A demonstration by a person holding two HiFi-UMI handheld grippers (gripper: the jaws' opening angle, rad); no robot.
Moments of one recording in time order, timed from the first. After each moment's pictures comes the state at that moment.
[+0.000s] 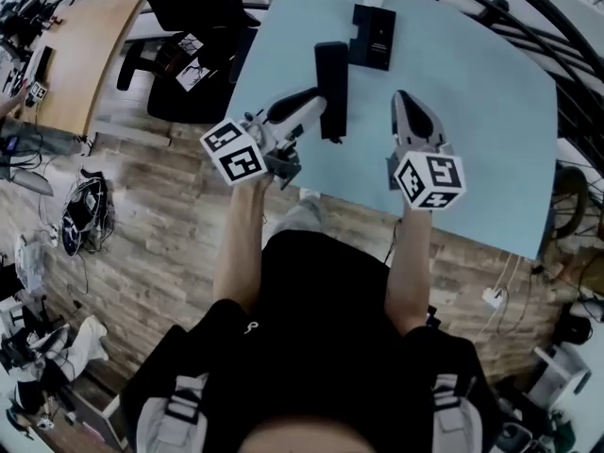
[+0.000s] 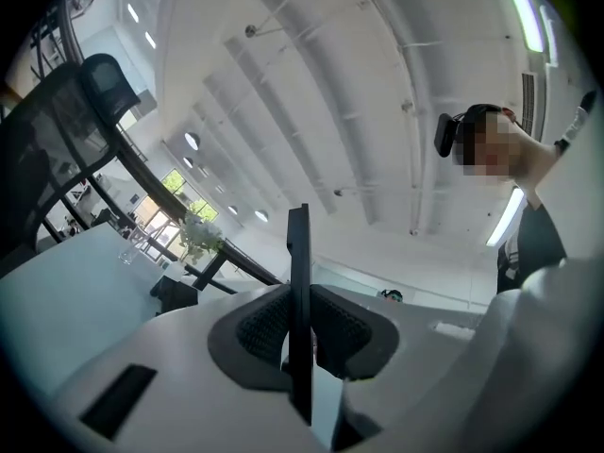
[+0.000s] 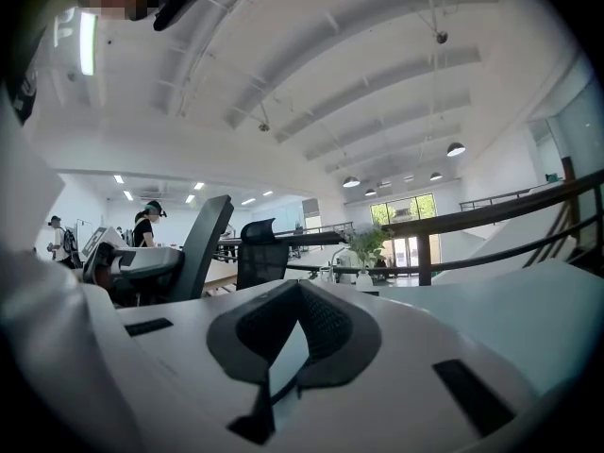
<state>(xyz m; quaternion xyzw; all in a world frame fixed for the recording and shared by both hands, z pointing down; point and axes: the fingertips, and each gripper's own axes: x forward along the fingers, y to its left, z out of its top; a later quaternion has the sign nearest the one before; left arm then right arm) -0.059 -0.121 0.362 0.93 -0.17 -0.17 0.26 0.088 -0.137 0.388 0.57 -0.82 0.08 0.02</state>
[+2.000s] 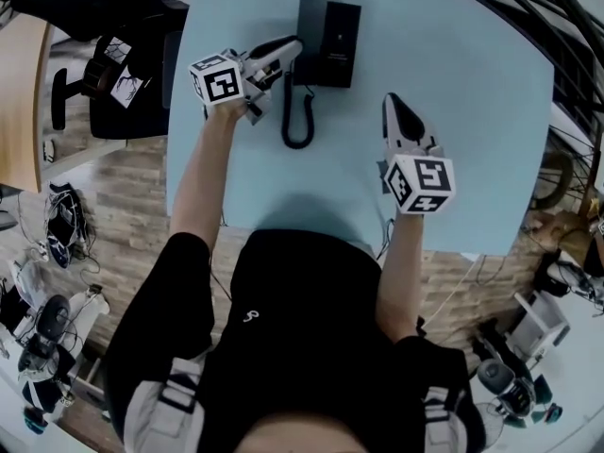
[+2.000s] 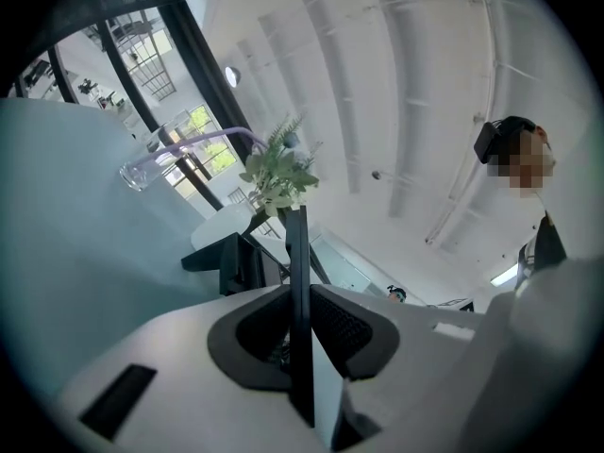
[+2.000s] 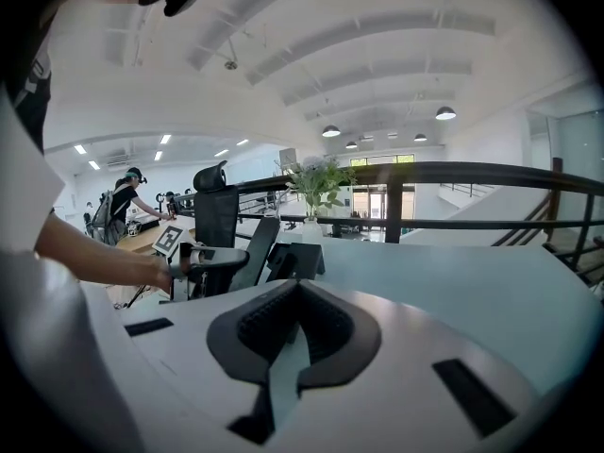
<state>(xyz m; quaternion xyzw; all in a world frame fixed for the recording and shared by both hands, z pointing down) 0.052 -0.406 0.562 0.90 -0.11 -0.09 0.42 0.197 -0.286 0.513 0.60 -0.76 0.19 0.16</state>
